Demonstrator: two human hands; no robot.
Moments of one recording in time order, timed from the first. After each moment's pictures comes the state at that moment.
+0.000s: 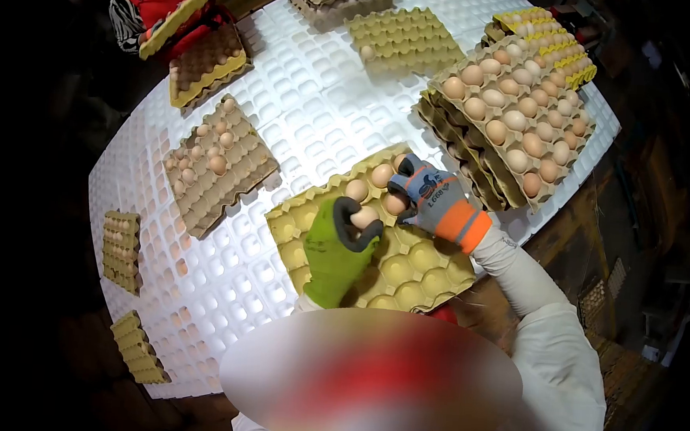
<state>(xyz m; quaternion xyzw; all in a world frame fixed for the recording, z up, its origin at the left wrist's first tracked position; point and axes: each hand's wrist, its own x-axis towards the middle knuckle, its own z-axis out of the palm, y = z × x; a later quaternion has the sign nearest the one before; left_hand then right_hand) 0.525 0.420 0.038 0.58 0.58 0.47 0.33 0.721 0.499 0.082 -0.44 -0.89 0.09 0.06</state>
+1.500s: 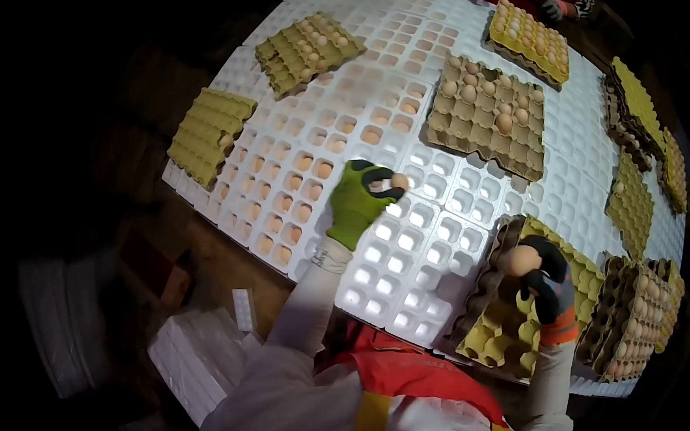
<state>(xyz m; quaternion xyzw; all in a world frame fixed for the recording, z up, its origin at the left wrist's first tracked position) 0.281 0.259 -0.090 0.32 0.81 0.49 0.04 0.580 0.464 0.076 -0.33 -0.65 0.68 0.07</state>
